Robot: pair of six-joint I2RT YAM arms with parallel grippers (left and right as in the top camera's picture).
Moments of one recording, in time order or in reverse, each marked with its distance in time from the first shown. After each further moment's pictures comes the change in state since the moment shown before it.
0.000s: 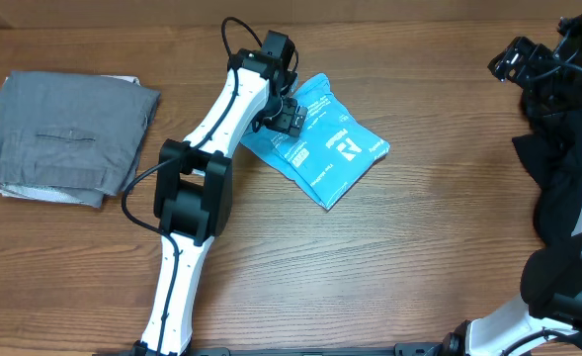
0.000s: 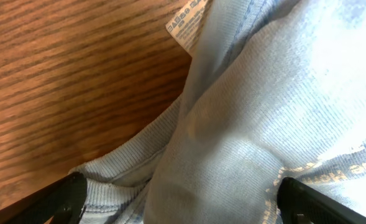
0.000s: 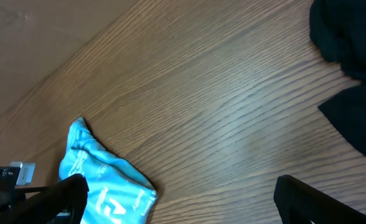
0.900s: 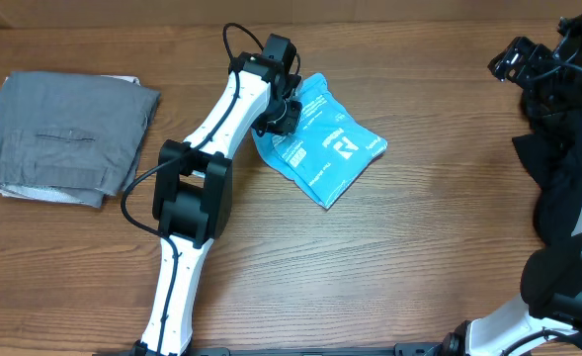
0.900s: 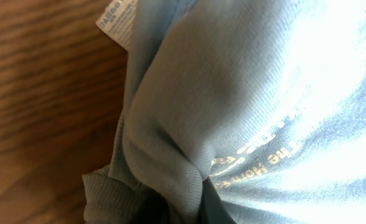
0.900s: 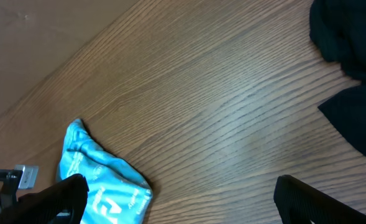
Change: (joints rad) left arm -0.007 -0.021 -0.034 -0.006 0.098 -0.036; right arm 0.000 0.000 0.000 0.000 0.000 0.000
